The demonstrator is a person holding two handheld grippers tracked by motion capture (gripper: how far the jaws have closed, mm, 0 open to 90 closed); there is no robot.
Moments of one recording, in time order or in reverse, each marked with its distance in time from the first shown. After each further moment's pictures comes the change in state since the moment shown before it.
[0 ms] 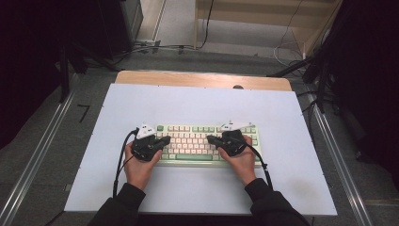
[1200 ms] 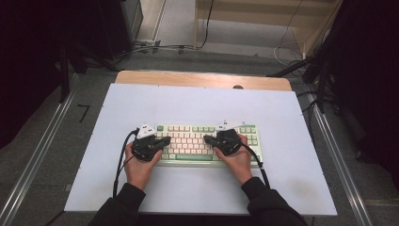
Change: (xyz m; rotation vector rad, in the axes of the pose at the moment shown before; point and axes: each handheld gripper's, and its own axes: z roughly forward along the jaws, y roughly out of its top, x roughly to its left) left arm 0.000 -0.001 0.001 0.004 -0.006 -0.005; right arm 0.005 0.004 0.012 0.027 -0.020 -0.028
